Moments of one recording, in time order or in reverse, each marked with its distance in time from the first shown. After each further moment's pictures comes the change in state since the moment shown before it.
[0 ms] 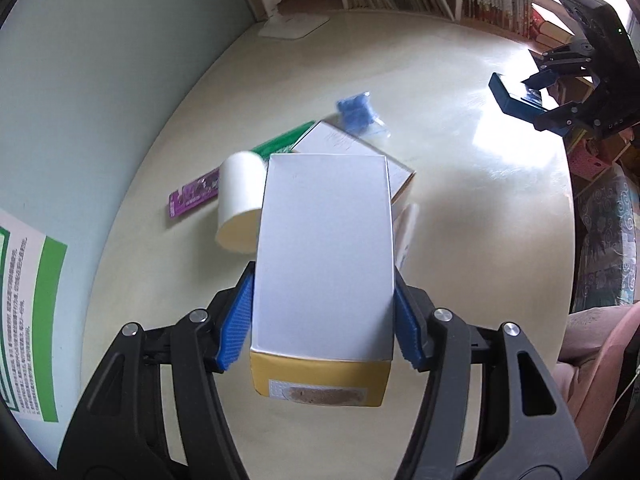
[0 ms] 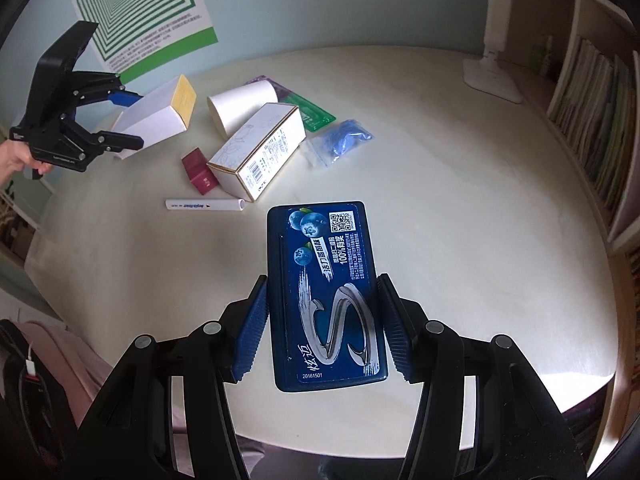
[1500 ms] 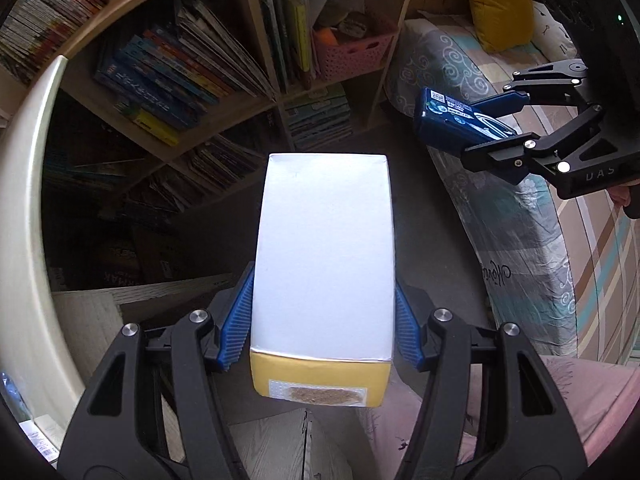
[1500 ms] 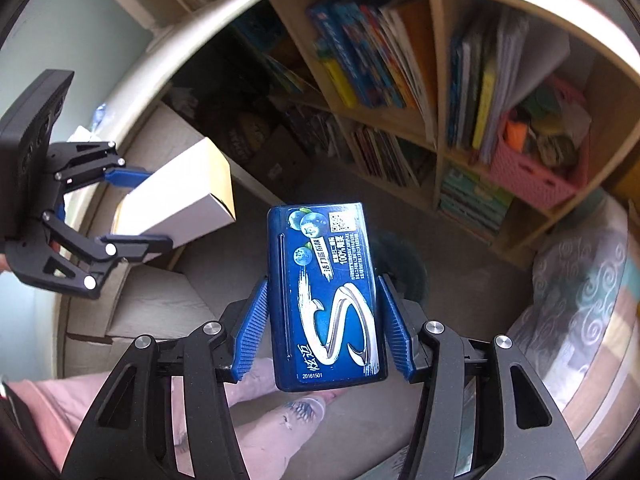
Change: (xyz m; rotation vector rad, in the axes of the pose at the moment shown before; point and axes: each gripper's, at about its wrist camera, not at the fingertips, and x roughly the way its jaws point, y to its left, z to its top) left arm 0.114 -0.457 0.045 0.684 0.128 -0.445; right arm -0.095 -0.044 -0.440 0.962 -0.036 -0.239
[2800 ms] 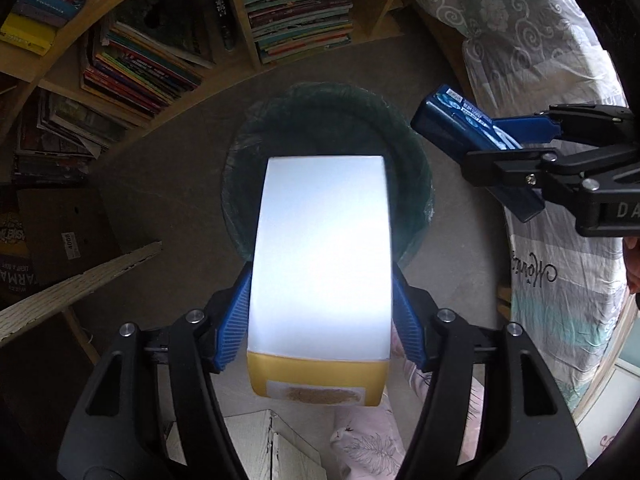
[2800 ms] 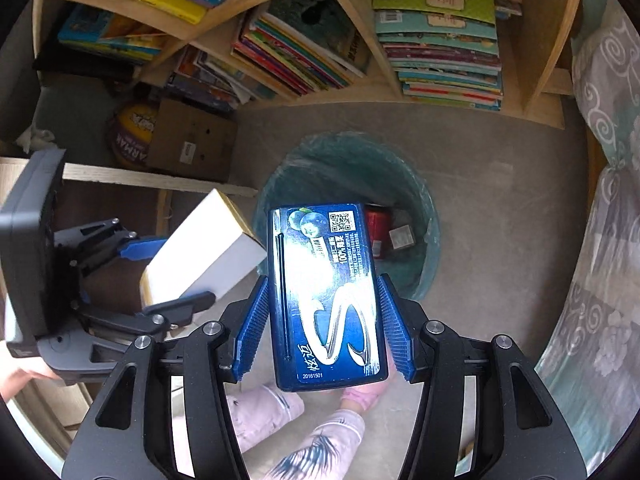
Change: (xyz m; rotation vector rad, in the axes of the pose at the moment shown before) left arm 0.289 -0.005 0.002 -0.061 0.236 -0.094; right arm 0.238 -0.130 -0.070 0.405 0.116 0.031
